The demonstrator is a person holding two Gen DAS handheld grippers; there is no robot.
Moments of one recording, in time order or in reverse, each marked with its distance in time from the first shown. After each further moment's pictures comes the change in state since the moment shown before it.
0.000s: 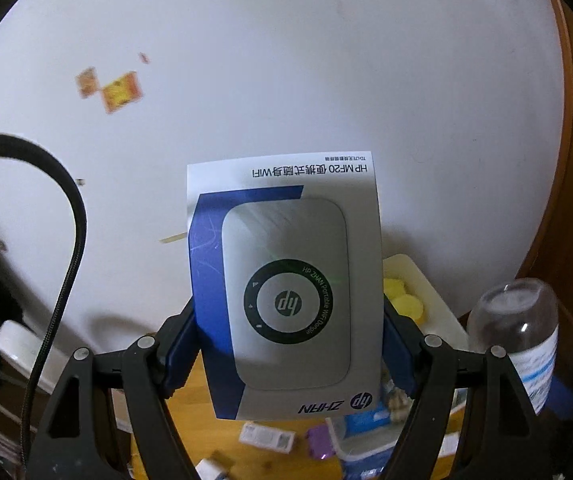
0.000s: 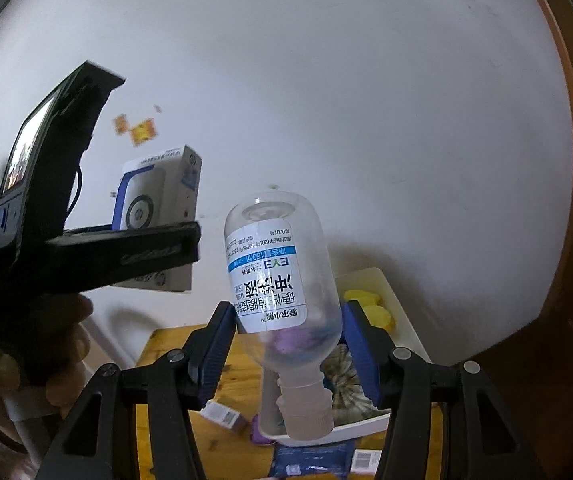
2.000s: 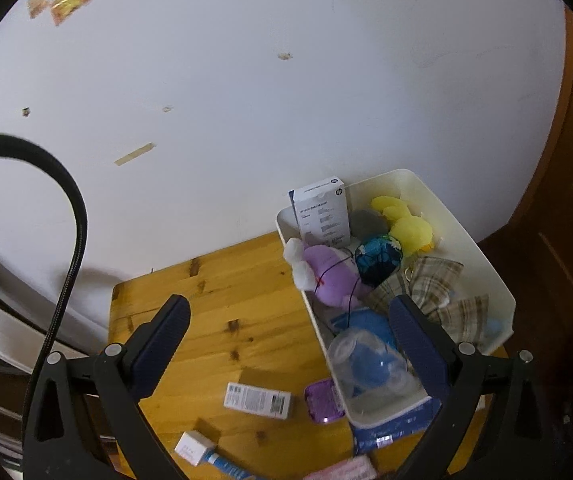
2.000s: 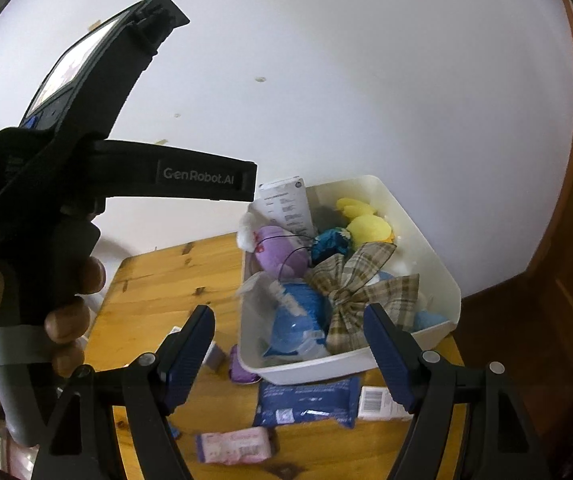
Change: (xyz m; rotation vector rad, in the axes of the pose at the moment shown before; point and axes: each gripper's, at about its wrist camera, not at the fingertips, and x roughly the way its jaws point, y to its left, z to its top) left arm 0.076 0.020 -0.049 0.161 0.193 -0.171; right arm 0.049 0.020 -0.067 -0.035 0.222 -0.080
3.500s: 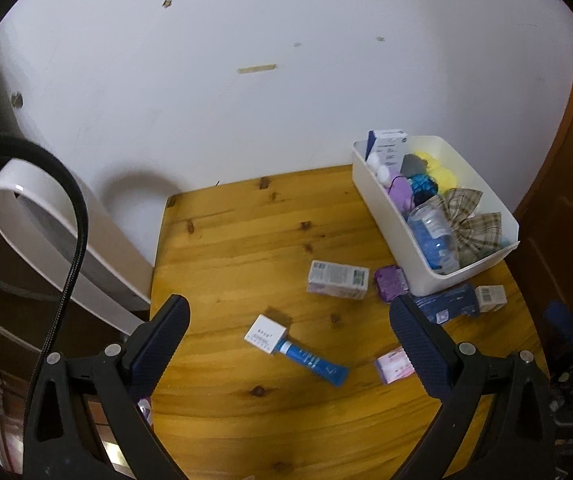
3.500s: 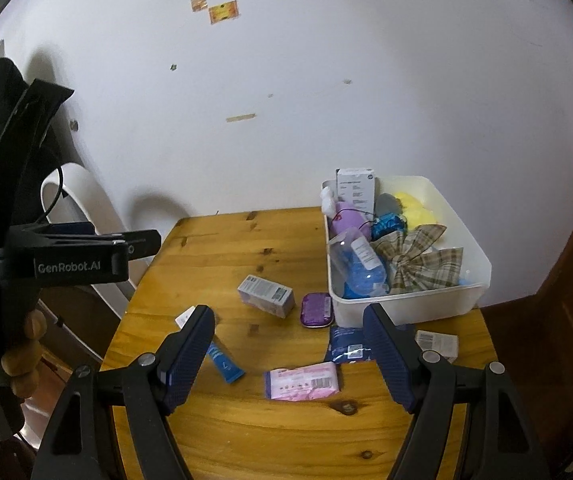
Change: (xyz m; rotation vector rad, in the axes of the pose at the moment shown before) left arm -0.073 0.134 -0.139 -0.099 0.017 -0.069; right arm -0.061 0.087 -0.060 -0.147 0.012 0.067
